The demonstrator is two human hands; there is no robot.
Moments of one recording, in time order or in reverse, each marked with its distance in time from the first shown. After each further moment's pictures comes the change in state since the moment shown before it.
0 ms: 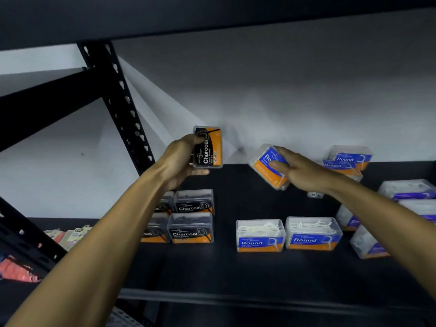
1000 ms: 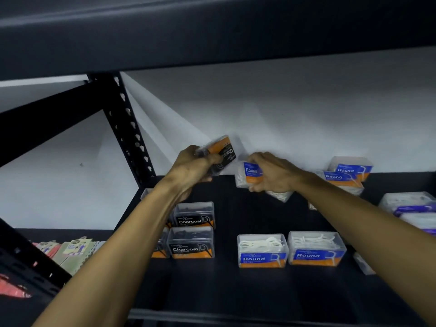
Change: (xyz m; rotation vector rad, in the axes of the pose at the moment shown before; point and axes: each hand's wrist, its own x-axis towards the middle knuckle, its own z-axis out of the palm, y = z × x) left_hand 0.013 -0.001 0.016 0.232 0.078 0.092; right_hand 0.063 -0.007 0.015 -0.599 0.024 -0.187
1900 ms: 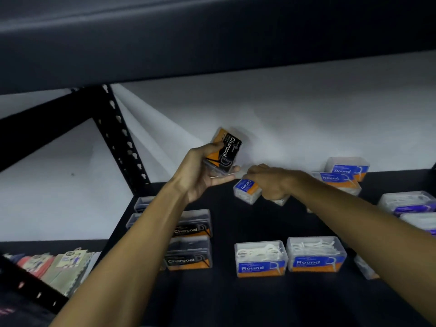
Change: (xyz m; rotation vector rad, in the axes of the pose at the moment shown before) left_hand 0.006 0.012 0.017 -0.532 -0.315 -0.121; right_hand 0.004 -0.006 -0.004 -0.264 -0.325 0.010
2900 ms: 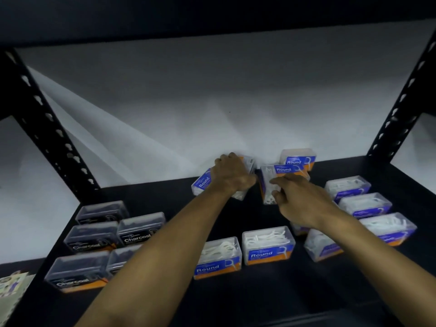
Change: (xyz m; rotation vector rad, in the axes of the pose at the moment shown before) left_hand 0.102 -0.094 0.119 1.558 0.223 0.098; right_hand -0.141 0.035 0.041 0.251 0.378 0.462
